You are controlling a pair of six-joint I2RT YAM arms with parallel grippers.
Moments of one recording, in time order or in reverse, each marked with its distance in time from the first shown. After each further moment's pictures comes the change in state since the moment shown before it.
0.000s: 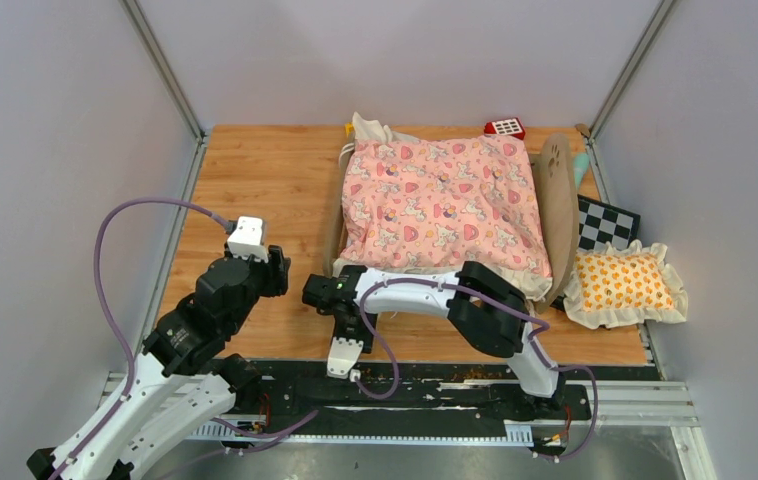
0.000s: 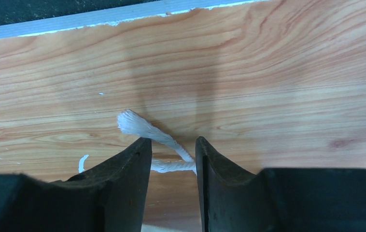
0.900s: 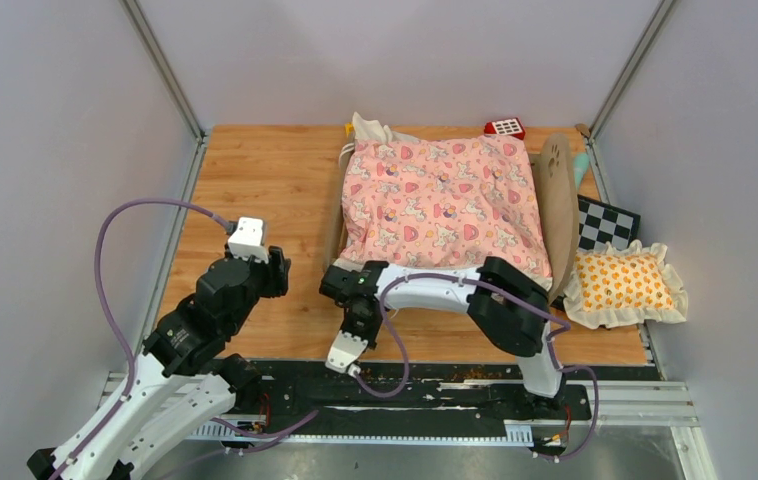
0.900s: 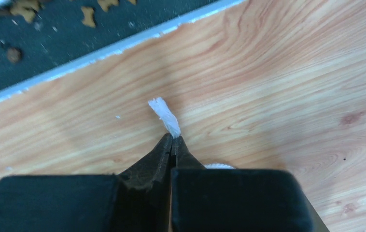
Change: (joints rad) left arm 0.000 -0.002 -0.006 -0.002 0.000 0.000; right arm -0.050 -0.080 -0.115 0.105 -0.151 0.149
